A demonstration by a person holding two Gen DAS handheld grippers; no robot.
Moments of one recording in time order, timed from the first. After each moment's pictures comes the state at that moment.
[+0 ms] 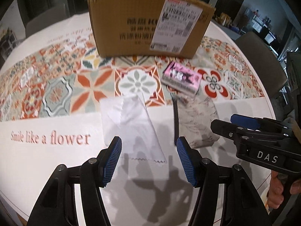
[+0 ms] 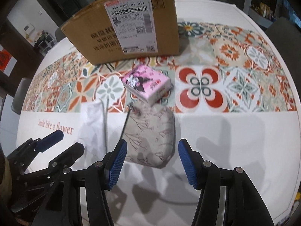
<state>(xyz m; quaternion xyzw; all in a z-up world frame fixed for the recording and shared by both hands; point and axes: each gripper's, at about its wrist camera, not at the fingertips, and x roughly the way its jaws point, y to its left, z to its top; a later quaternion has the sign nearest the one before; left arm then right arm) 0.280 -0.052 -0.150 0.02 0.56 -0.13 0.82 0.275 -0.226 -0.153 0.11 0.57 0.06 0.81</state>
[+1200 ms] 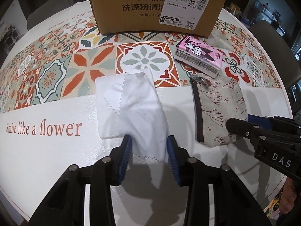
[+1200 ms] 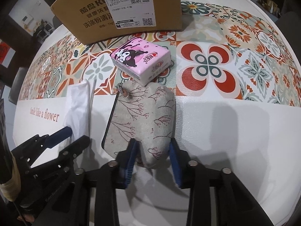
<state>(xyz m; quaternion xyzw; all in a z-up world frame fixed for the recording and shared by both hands) 0.284 -0.055 -0.197 0.05 0.58 -0.10 0.80 0.284 -0.221 -0.195 0.10 0.61 0.08 0.79</state>
